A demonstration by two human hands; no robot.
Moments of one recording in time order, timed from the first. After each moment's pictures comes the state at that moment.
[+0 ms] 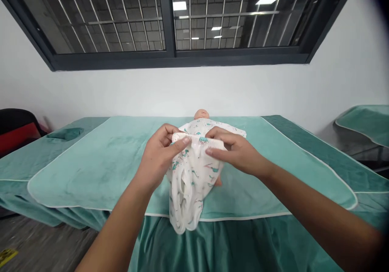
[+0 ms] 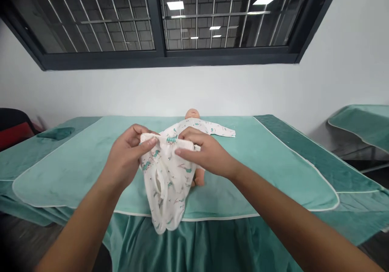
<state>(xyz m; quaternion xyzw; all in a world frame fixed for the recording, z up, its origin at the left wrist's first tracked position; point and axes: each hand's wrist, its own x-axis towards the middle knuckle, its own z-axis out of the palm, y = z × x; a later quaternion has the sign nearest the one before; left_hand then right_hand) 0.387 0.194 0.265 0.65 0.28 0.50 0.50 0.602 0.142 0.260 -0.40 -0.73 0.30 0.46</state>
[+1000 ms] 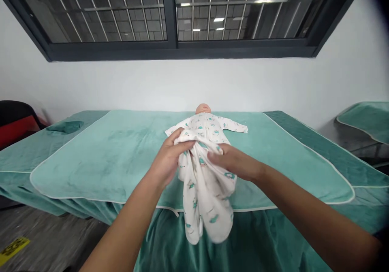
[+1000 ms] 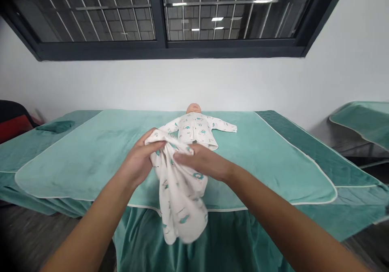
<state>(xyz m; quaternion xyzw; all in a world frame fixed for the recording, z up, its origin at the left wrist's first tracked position) 0.397 0.188 0.244 0.54 0.26 0.45 0.66 0.583 0.139 0.231 -0.39 -0.58 0.59 0.40</state>
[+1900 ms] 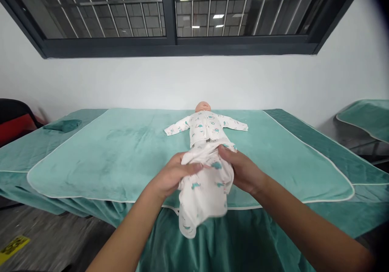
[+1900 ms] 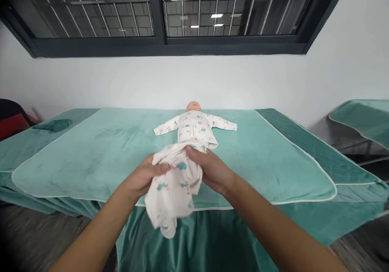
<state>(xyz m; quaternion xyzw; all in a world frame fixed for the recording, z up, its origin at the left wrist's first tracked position) 0.379 0.190 0.199 0.53 0.21 0.27 0.78 0.577 0.128 0.205 -0.32 -0.45 0.64 0.53</state>
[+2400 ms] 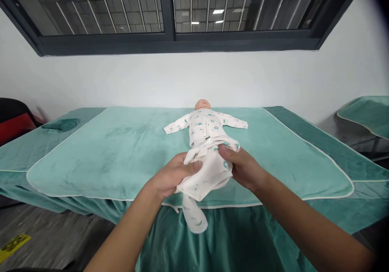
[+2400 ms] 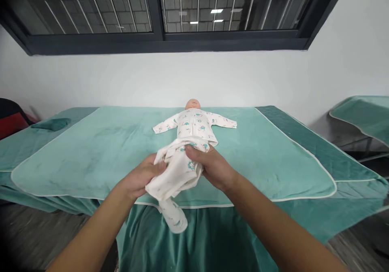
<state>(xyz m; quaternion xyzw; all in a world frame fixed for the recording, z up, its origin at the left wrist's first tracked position) 0.382 0.186 0.206 0.52 0.23 0.25 0.78 0.575 0.125 0.202 -0.30 -0.44 0.62 0.58</state>
